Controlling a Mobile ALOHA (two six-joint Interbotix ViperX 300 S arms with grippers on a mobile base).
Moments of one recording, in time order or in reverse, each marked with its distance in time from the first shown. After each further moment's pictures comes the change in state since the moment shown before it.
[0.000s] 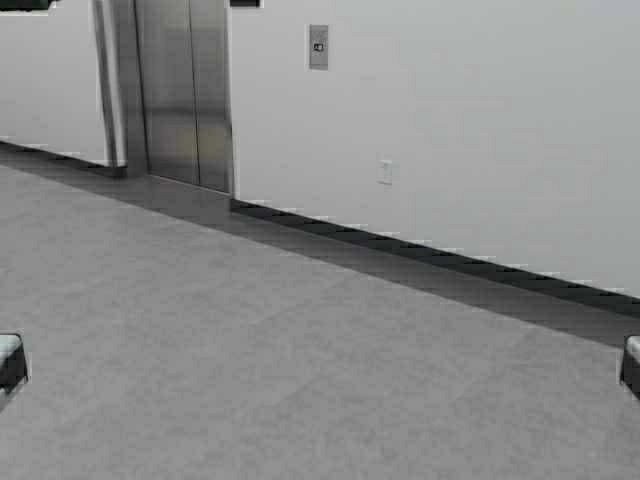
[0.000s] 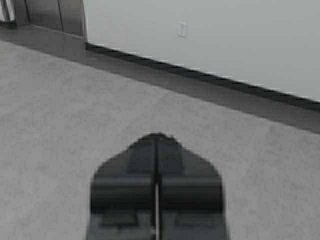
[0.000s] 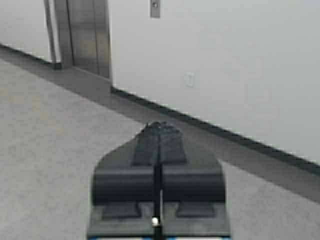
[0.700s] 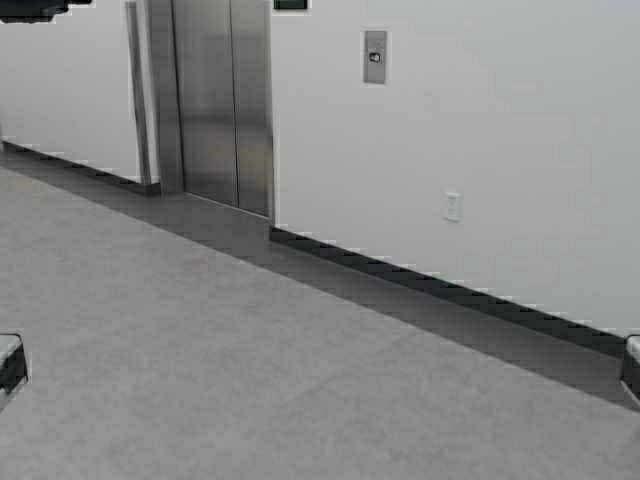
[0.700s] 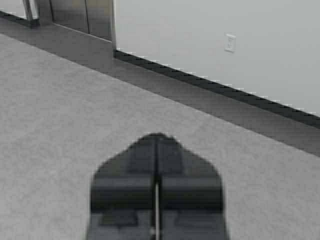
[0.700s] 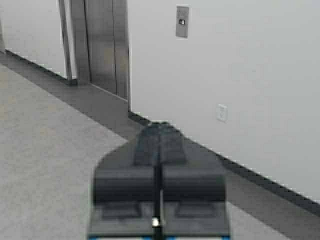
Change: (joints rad) left arm 0.002 0.046 -0.003 0.000 0.000 0.000; right arm 0.000 -0.038 0.029 0.000 0.000 -0.003
